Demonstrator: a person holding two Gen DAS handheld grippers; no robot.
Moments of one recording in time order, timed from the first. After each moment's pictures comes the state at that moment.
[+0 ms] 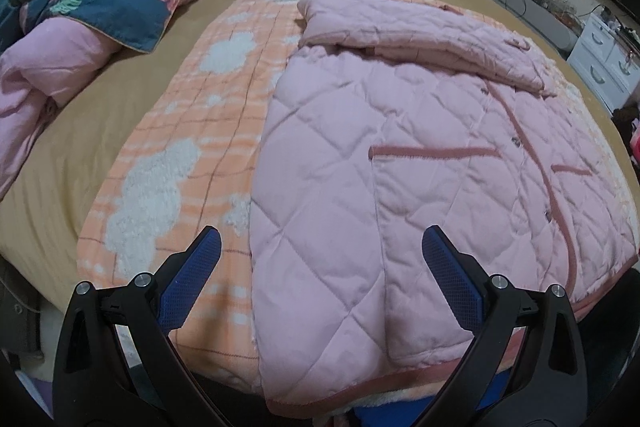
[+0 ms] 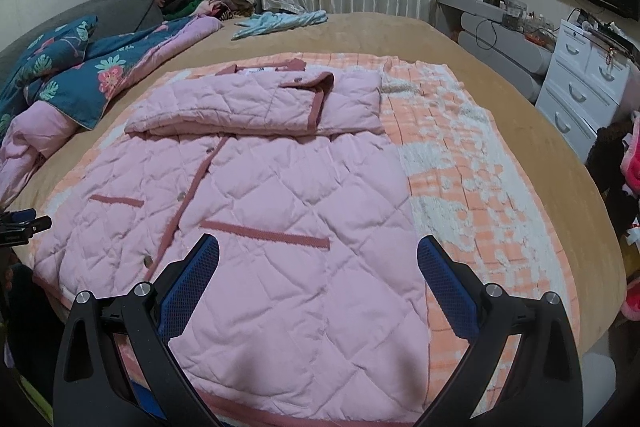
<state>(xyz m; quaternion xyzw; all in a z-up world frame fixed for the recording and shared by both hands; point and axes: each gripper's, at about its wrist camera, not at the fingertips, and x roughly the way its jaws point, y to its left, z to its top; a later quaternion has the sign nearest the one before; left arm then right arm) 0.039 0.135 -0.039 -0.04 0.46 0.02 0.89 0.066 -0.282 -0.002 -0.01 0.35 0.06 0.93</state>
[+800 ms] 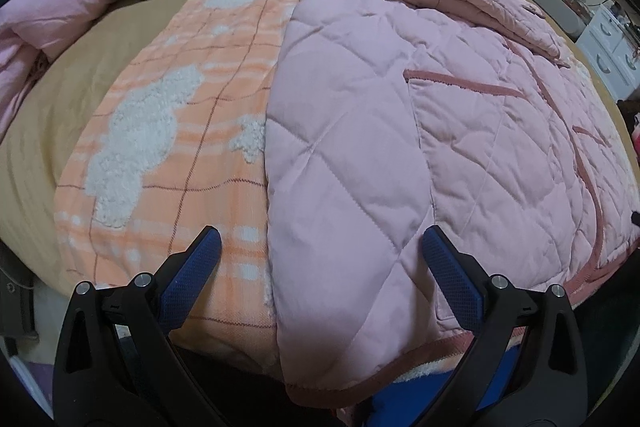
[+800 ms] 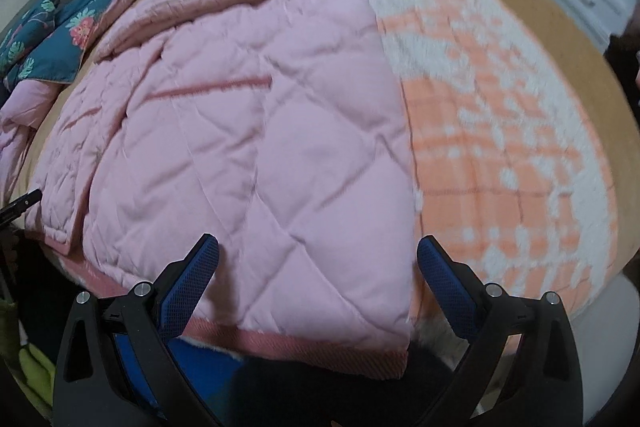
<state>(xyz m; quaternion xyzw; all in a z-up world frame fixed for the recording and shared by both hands) 0.026 0.156 -0.083 -0.06 0.51 0.01 0.86 0.055 -0.335 -0.093 0.04 0.52 0.07 0.85</state>
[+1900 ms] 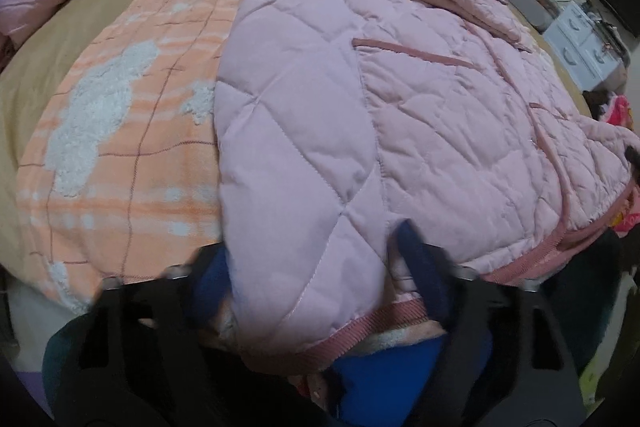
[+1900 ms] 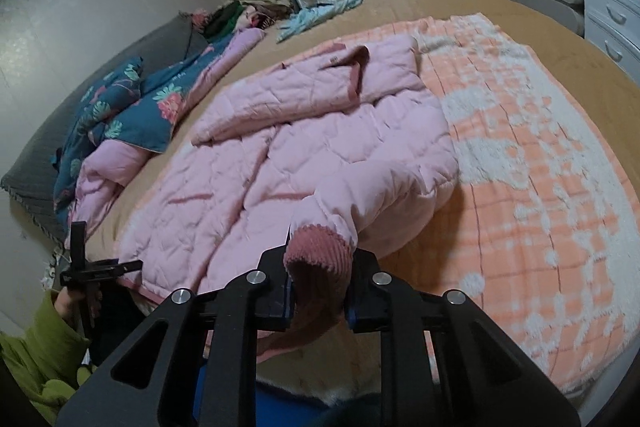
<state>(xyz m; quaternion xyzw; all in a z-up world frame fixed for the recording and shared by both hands) 0.011 0.143 -0.087 -0.10 0.52 -0.07 0.85 0.044 -0.332 -0.018 0.13 0.36 0.19 0.90</state>
